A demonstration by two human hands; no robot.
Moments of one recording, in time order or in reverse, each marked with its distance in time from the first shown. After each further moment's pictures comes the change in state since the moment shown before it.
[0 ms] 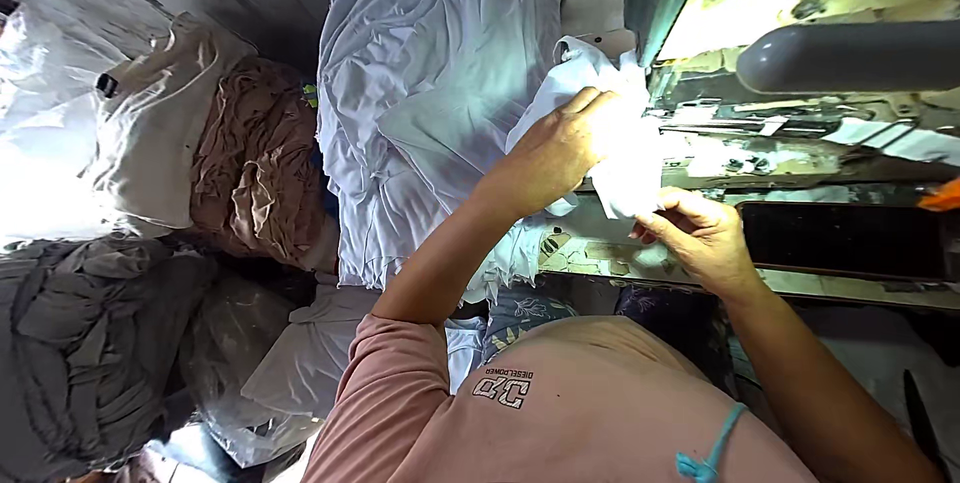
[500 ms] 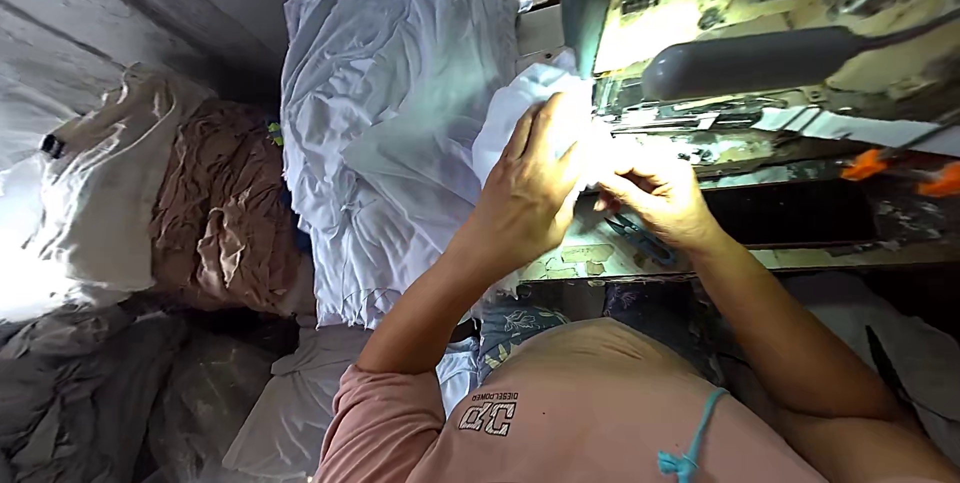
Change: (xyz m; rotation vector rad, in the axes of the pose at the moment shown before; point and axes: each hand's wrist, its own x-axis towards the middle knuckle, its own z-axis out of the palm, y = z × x) left_hand -0.010 0.049 -0.004 0.099 0.122 -0.164; right_hand 0.037 -0.012 -0.007 -0.039 -0.039 -0.104
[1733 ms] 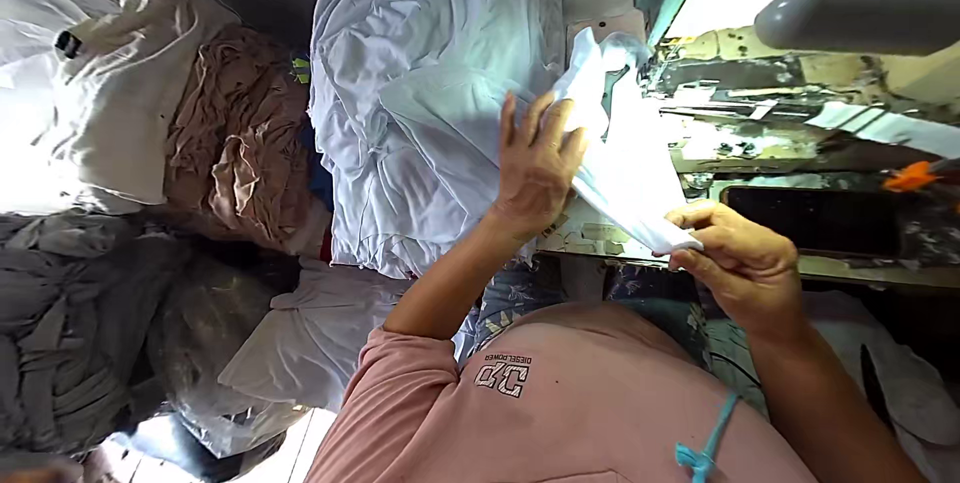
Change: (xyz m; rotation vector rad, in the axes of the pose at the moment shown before) left_hand -0.041 -0.015 0.041 0.201 0.394 -0.146; right_hand -0.066 -0.046 0.005 0.008 -0.040 -0.058
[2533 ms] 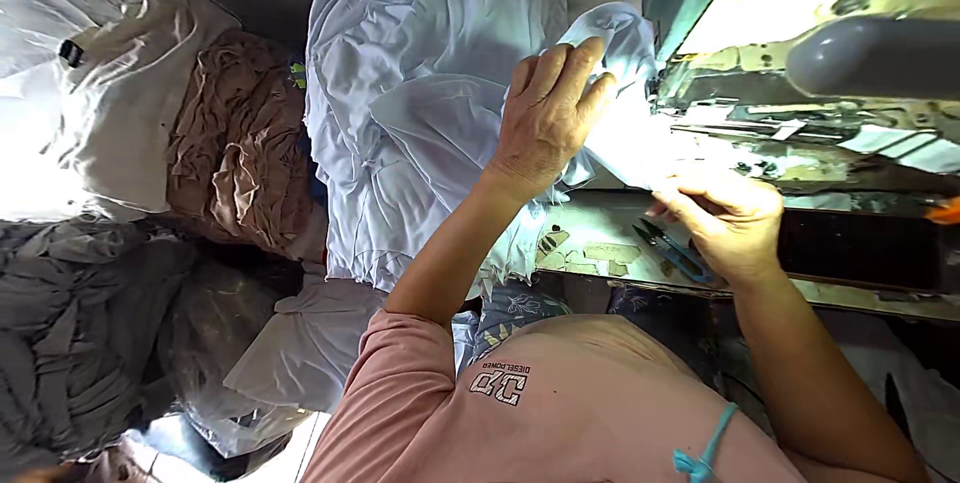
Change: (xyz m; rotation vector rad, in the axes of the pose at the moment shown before) left_hand 0.055 -0.035 0.023 0.086 0.081 0.178; right_hand 0.049 0.056 -0.012 -0.208 0.109 -0.075
